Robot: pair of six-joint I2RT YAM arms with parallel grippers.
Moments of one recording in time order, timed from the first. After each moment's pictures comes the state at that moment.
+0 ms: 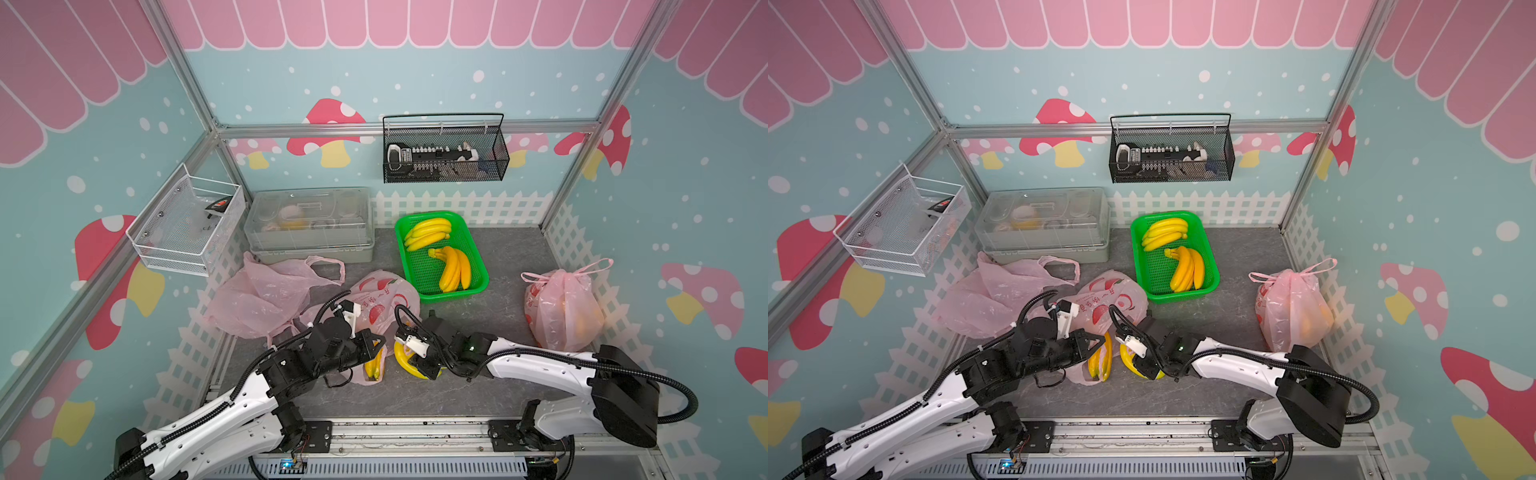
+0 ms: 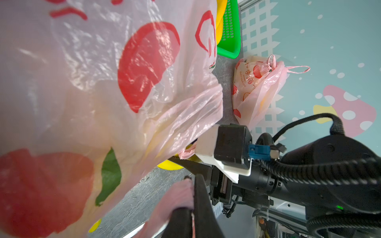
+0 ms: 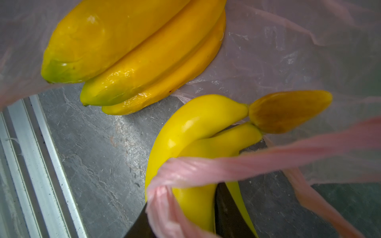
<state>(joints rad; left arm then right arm) -0.87 0.79 0.65 -0.42 0.05 -1.07 1.00 1.37 0.75 -0.32 -0.05 -0.06</state>
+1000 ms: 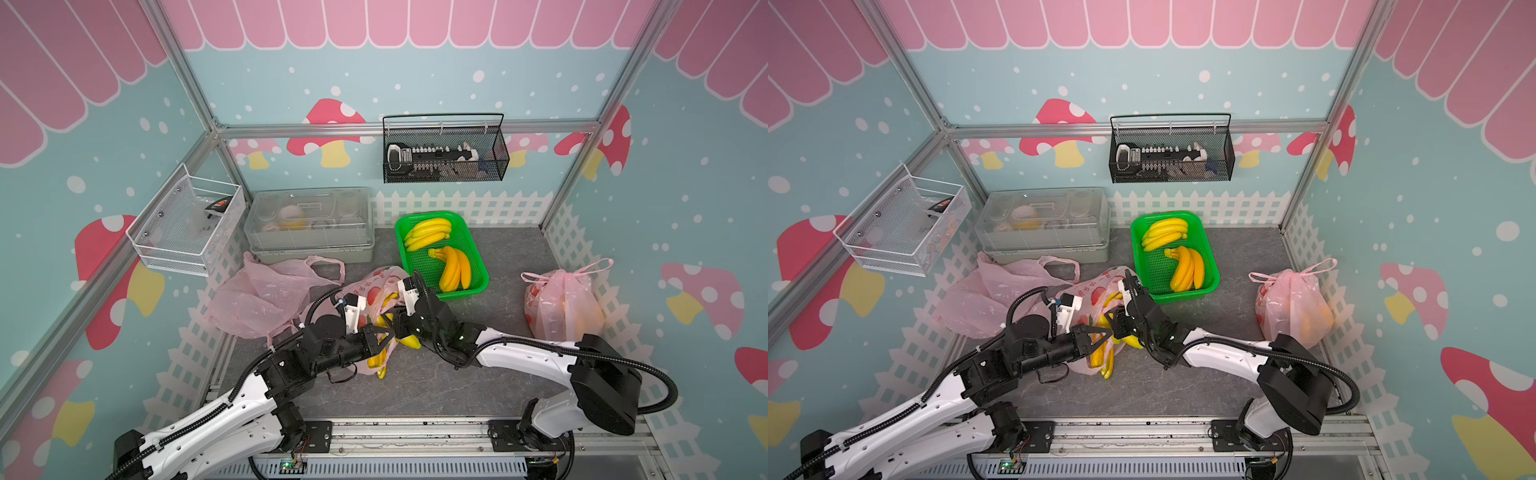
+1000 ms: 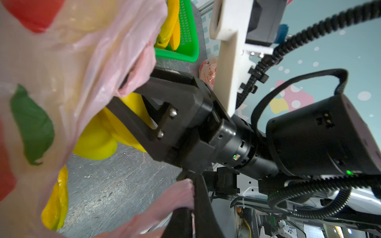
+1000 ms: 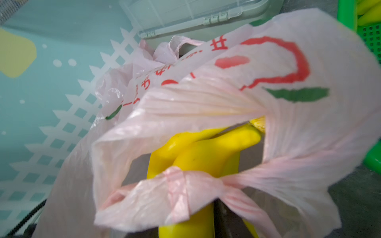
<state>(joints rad) -0.87 0.78 0.65 -0.24 0.13 -1.07 0.96 1.50 0.86 0.22 0.09 0.62</state>
